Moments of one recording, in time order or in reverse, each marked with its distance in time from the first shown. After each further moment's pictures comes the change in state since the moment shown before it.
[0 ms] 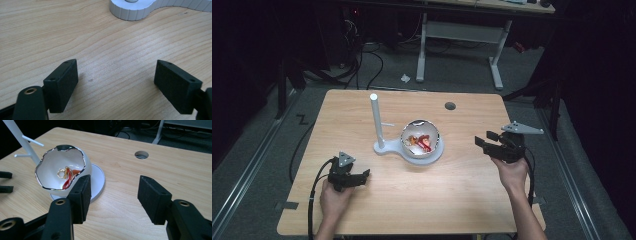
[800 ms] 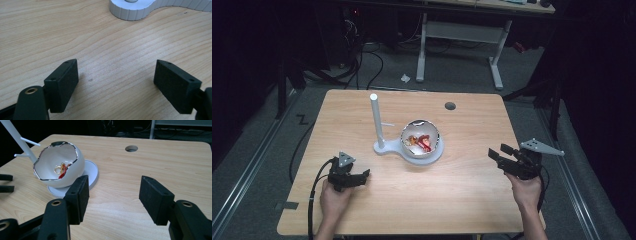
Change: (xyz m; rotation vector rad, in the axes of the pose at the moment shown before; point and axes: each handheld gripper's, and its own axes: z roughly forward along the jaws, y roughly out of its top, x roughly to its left) left arm 0.000 0.000 0.000 -0.001 -0.001 0.000; right arm -0.016 -0.044 -0.034 -0.067 -0.021 0.080
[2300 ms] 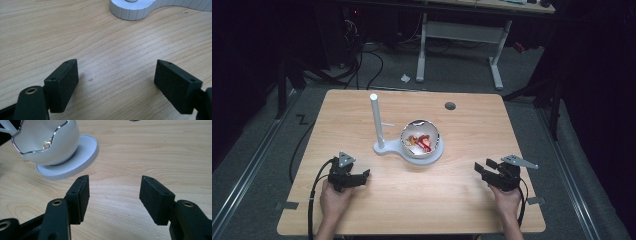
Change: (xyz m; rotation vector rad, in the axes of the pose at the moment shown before) left arm 0.000 0.000 0.000 -0.002 0.003 0.002; right arm 0.005 -0.064 0.048 0.066 0.000 0.069
